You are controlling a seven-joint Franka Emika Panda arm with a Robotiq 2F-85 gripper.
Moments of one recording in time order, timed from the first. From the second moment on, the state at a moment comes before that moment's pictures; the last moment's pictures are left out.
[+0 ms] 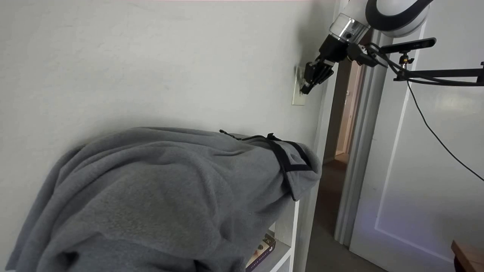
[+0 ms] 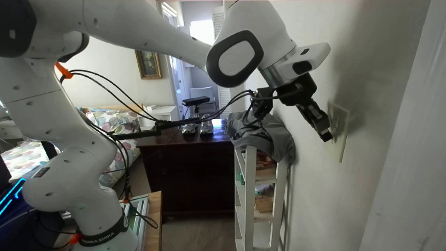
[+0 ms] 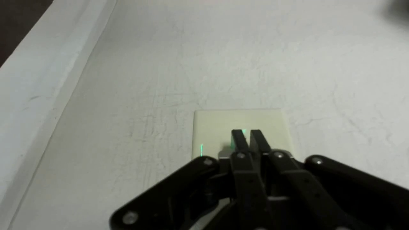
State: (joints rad) arm -0.23 -0.17 -0.05 -2.18 -0.14 2.61 0.16
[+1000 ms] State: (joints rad) arm -0.22 -0.20 -0.05 -2.14 -0.18 2.54 0.21
